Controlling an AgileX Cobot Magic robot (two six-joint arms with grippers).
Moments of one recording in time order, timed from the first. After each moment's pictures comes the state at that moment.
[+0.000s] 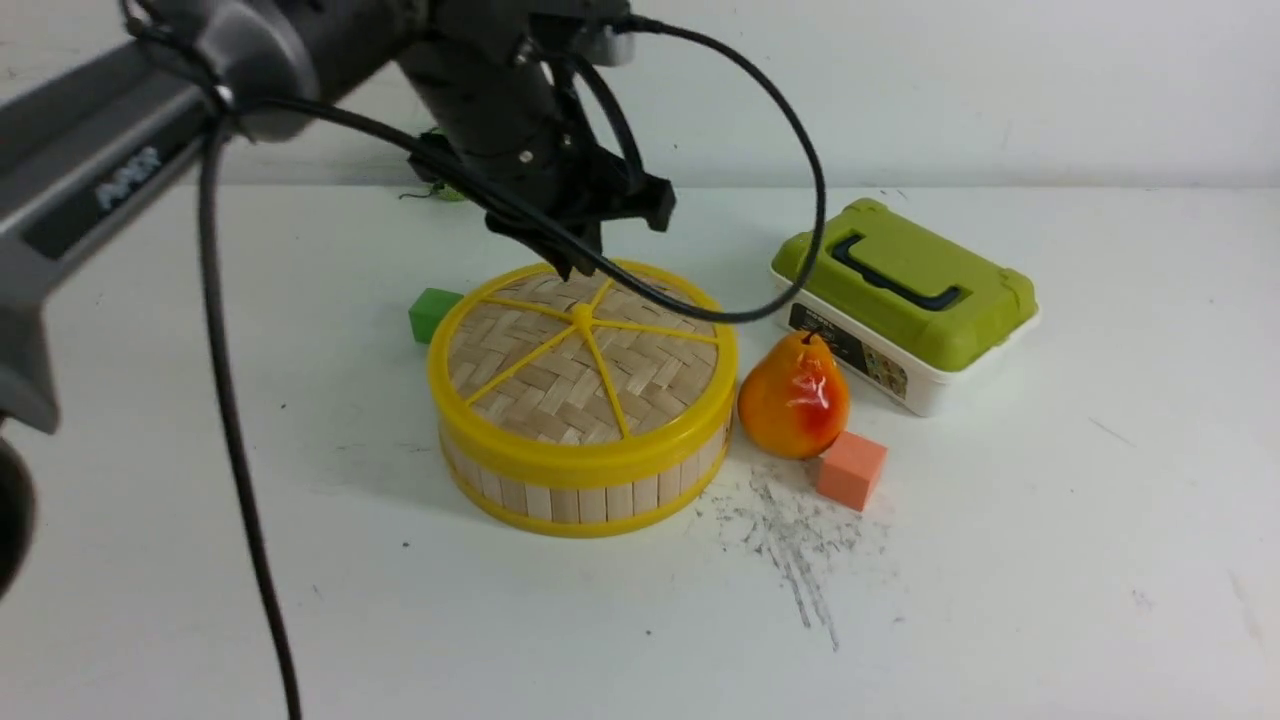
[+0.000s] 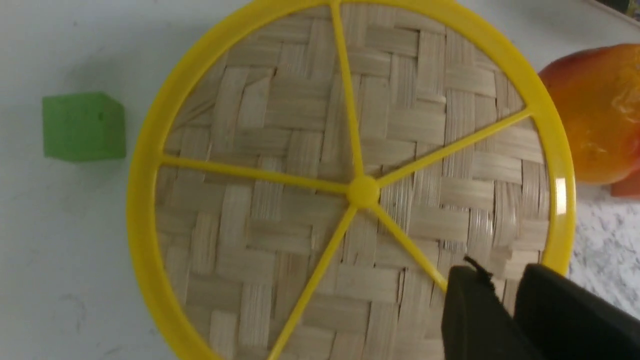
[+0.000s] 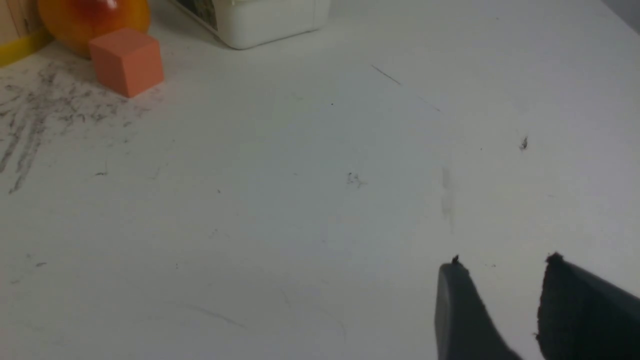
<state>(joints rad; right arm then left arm) -0.04 -0.02 0.02 -0.02 0.39 -0.03 -0.48 2.04 -2.07 0.01 1.10 -0.07</state>
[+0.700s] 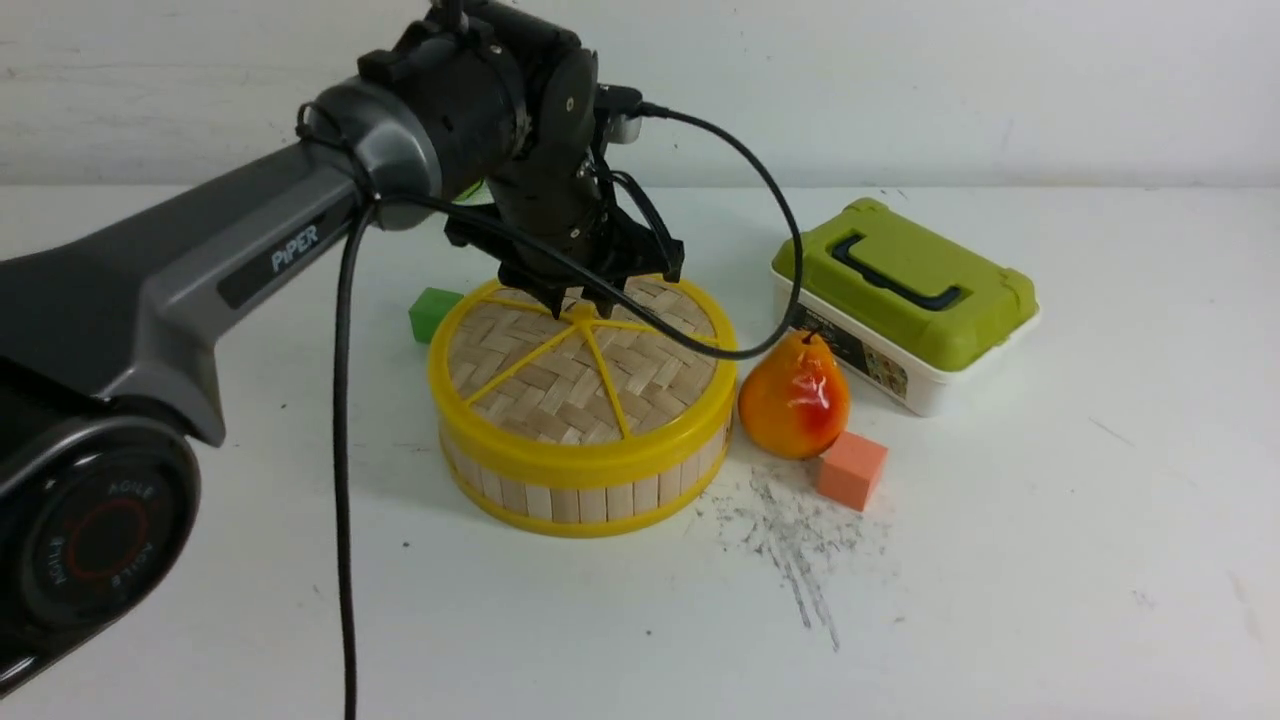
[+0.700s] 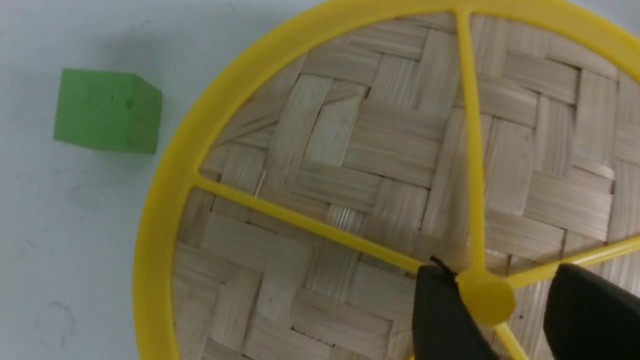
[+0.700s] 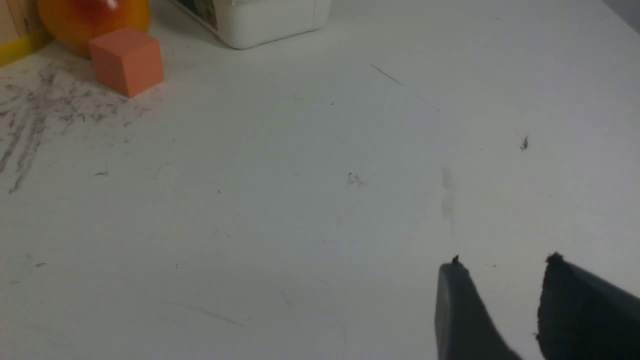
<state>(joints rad) -0.04 -0.02 0.02 -0.02 0.39 -0.03 -0.48 2.19 -2.08 0.16 1.00 -0.31</state>
